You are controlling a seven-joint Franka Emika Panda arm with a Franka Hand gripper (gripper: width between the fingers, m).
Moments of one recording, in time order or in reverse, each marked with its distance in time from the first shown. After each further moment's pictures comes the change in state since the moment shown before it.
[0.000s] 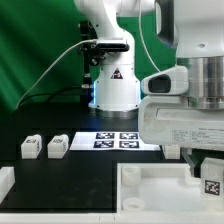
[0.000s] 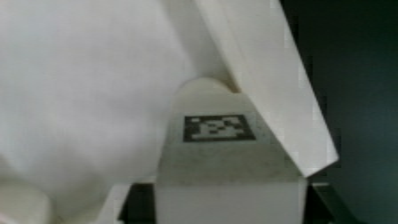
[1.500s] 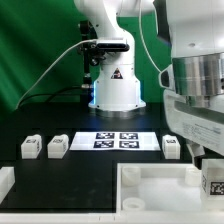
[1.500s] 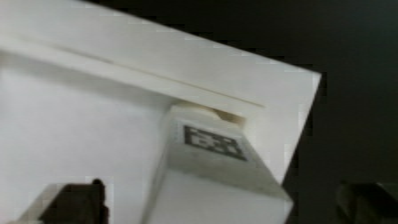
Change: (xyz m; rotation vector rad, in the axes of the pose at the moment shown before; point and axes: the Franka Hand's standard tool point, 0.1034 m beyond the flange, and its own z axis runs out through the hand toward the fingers) arm -0.006 -0.007 -0.002 0.049 -0.016 0.159
